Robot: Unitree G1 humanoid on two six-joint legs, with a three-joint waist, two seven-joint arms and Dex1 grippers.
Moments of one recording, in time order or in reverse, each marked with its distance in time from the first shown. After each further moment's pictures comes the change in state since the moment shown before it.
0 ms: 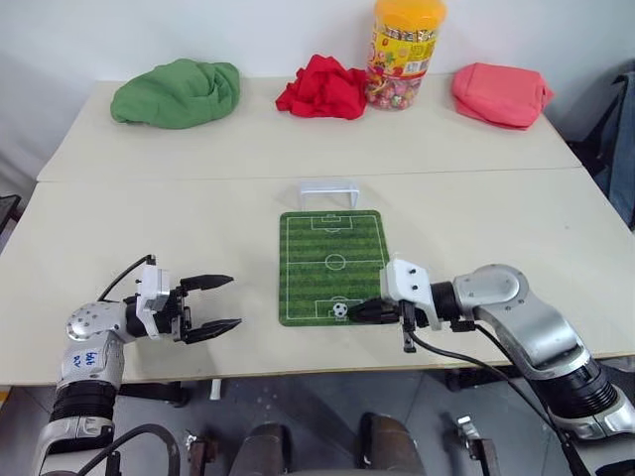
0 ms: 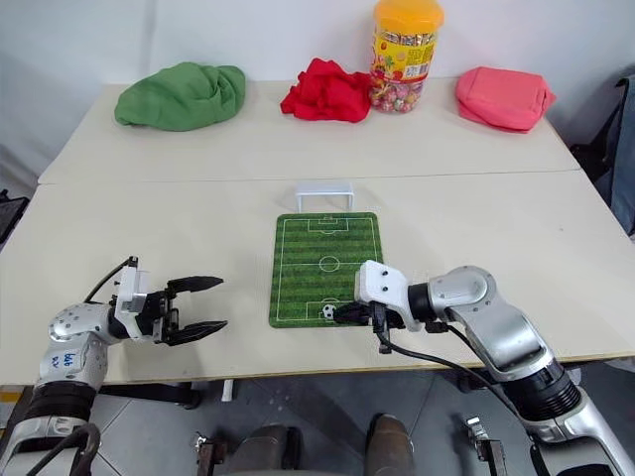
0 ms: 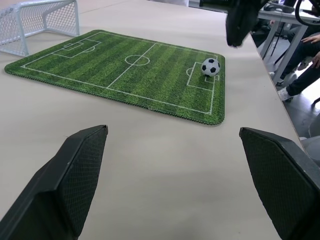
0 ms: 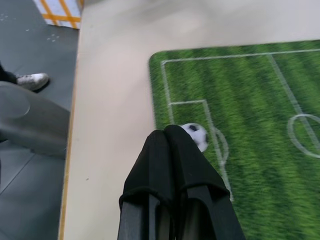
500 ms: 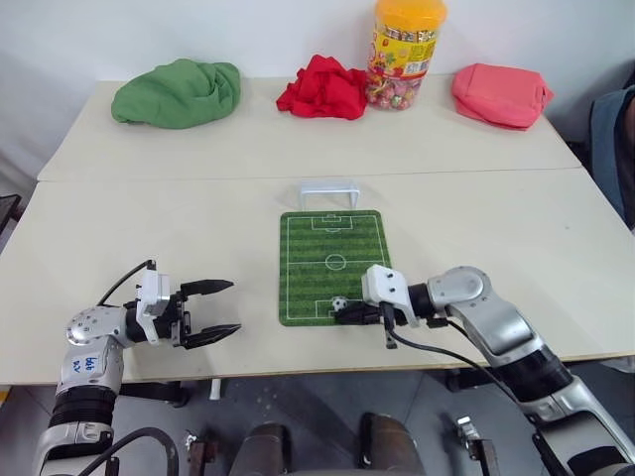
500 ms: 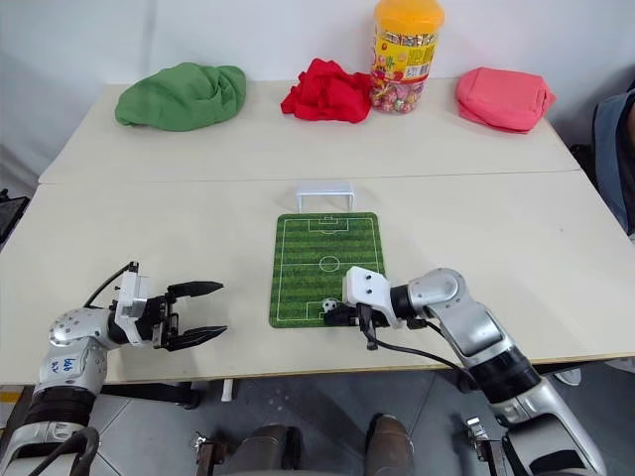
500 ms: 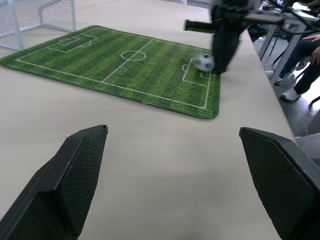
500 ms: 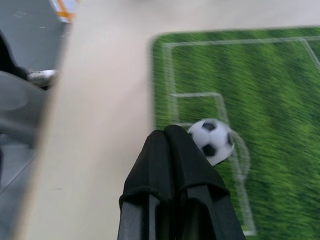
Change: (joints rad) left arm 0.033 -0.002 0.002 -0.030 0.001 0.001 0.009; right arm -0.121 0.142 0.079 0.349 -0.106 -0.207 -0.002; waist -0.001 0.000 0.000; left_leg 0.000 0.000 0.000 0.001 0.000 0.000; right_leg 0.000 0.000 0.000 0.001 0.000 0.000
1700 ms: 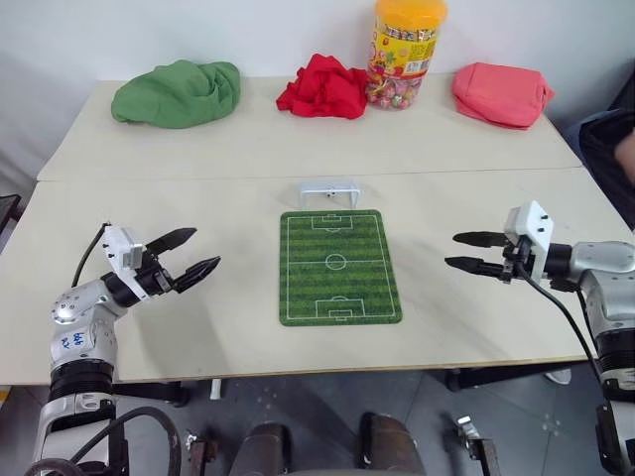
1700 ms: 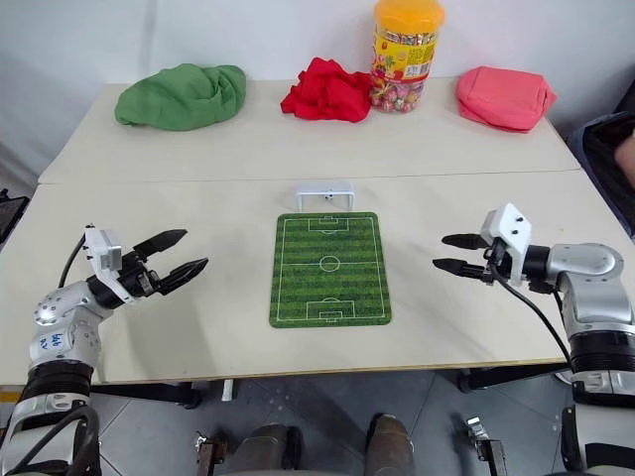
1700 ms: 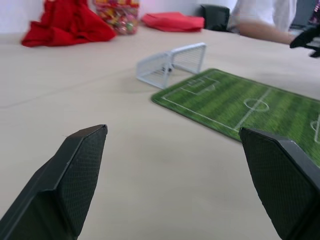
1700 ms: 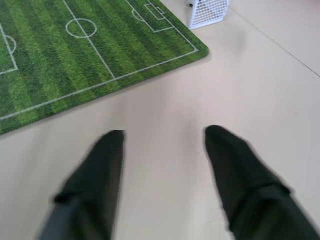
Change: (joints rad) left arm -0.155 -0.008 0.145 0.107 -0.021 0.062 0.287; right arm -0.012 -0.268 -0.473 0.467 0.135 -0.257 0.149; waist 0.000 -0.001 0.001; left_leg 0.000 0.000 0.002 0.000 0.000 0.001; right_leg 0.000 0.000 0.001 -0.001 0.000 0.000
